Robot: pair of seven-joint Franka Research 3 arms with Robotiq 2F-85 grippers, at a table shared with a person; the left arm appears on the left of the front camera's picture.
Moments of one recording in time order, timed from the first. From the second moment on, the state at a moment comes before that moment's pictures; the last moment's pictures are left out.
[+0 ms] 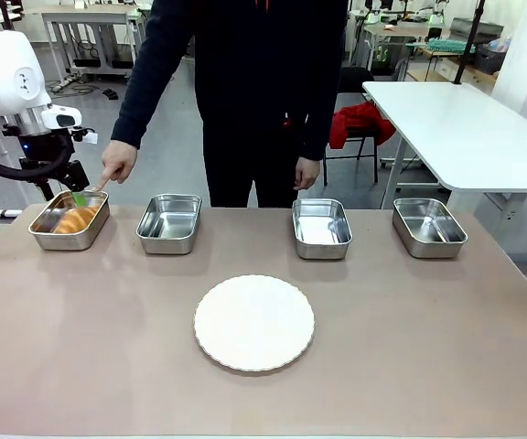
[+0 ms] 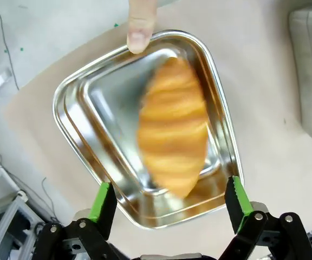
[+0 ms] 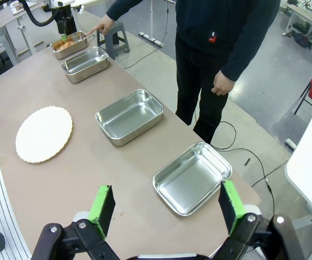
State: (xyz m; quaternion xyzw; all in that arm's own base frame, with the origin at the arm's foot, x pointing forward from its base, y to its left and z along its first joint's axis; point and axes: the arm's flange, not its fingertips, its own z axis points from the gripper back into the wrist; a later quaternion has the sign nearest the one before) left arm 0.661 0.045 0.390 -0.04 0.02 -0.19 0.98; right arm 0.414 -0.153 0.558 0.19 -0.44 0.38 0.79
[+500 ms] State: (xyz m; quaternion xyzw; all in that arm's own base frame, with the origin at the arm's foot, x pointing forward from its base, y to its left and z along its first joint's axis) left arm 0.660 0.045 0.388 -0.04 0.03 -0.19 0.98; right arm 0.414 -0.153 0.558 0.19 -0.44 0.38 0.79
